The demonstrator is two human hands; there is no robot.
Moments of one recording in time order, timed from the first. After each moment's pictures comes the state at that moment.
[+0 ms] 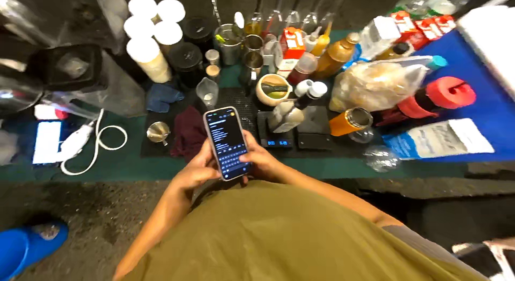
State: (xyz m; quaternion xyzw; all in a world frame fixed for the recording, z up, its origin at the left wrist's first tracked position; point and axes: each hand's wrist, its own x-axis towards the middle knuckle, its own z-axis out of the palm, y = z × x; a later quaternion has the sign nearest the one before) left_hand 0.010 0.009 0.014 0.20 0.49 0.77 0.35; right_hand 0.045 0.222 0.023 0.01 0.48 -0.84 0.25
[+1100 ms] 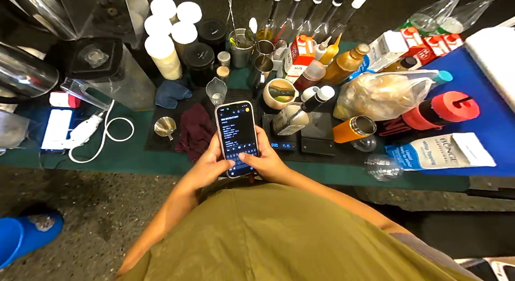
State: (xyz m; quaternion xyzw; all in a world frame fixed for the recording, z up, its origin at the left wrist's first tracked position) left_hand 0.025 0.022 0.038 0.17 0.57 0.75 0.29; right_hand 0.057 0.210 0.041 -0.02 0.58 -0.80 0.11
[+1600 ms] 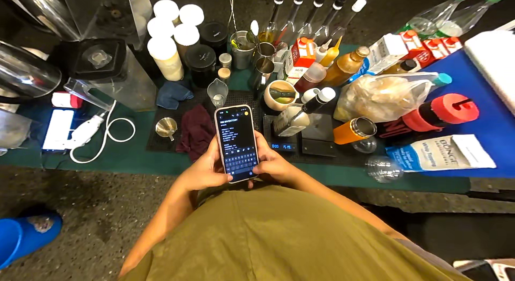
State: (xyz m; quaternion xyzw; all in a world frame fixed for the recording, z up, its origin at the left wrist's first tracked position) left_hand 0.019 0.004 0.027 0.28 0.53 0.73 0.33; right_hand 0.055 0.231 0.035 -0.12 0.46 -0.84 0.27
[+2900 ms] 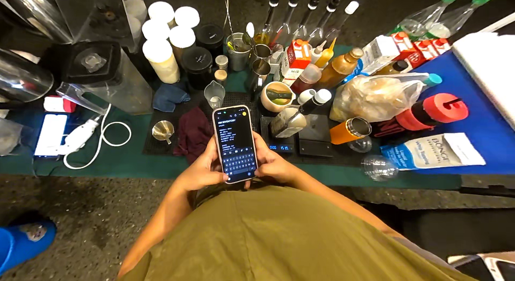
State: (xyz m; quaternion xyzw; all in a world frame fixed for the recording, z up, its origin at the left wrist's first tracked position) left_hand 0.009 0.006 0.021 0.29 0.49 0.75 0.33; right_hand 0.050 0.240 0.035 -0.16 0.47 -0.82 0.28
